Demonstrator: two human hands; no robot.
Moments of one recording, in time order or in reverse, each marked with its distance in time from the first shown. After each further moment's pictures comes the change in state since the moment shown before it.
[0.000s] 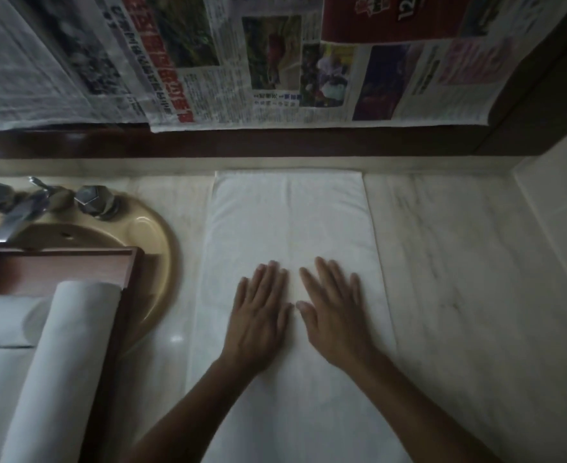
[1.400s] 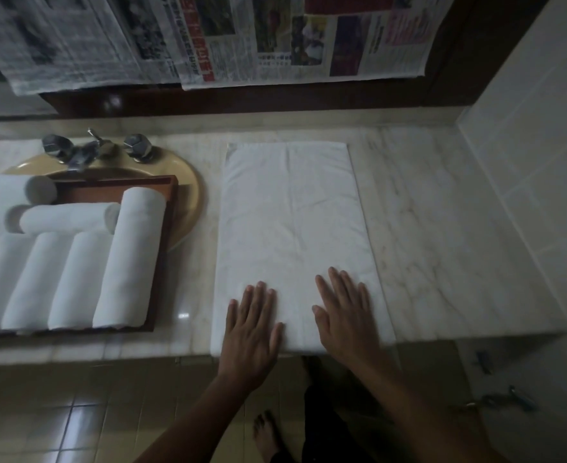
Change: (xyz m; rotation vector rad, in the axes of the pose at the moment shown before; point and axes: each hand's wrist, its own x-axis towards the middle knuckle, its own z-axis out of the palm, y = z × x) left_hand -0.253 0.043 -0.018 0.018 -0.122 -0.041; right_hand -0.228 -0.054 -0.037 -0.016 -0.133 0.140
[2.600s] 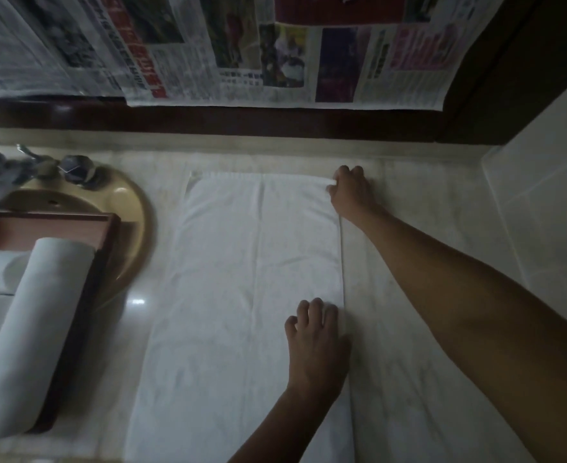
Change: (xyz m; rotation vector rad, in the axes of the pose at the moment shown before) left_hand 0.208 0.182 0.023 -0.099 0.073 -0.184; right_hand 0.407 0.131 -0.076 0.186 -0.066 0.194
